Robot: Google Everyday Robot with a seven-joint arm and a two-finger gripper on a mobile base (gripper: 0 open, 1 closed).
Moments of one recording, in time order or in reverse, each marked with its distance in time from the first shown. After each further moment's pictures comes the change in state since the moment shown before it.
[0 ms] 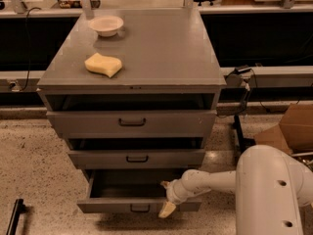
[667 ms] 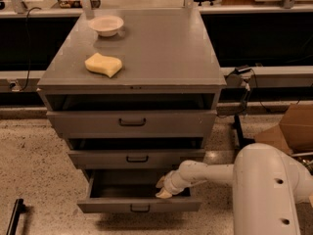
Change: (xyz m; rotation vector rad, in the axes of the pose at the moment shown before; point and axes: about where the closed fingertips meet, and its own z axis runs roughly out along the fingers) arm -0.020 -0.036 -0.007 0.020 -0.014 -0.059
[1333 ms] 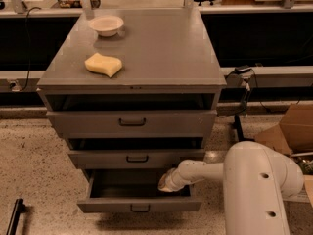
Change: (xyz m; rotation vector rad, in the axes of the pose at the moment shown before) arm 0.019 -0.028 0.011 0.059 0.046 0.000
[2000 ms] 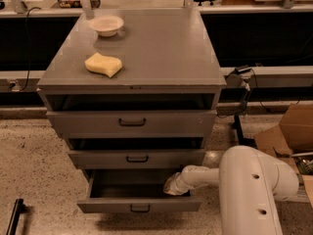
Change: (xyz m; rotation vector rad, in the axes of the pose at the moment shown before) arm 0.042 -0.001 0.022 0.033 0.045 0.038
